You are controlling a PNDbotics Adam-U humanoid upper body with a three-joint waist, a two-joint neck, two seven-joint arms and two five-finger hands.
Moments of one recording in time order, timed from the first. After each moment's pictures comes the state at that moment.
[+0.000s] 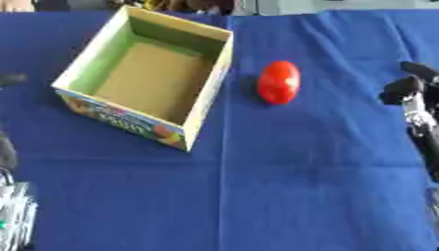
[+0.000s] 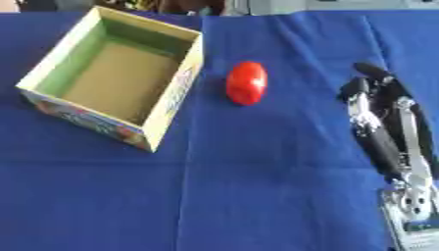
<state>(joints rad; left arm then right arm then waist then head) -0.33 0.13 0.04 -1.98 -0.11 -0.09 0.43 -0.21 -0.25 -0.04 -1.98 0.20 -0.03 -0.15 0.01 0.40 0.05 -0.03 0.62</state>
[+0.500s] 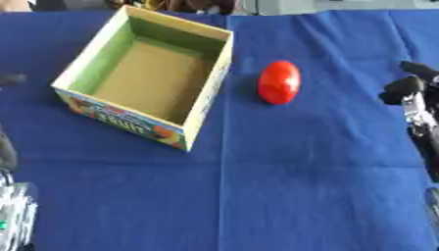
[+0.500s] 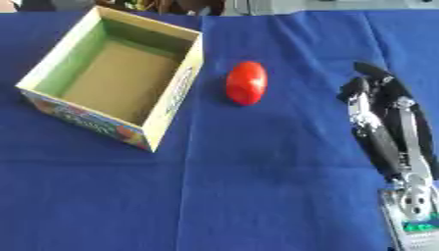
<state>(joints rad) -0.33 0.13 0.04 -1.98 -0.11 -0.09 0.43 -0.23 -0.27 -0.04 -1.98 0.20 -0.03 -0.16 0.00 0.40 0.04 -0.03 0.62</state>
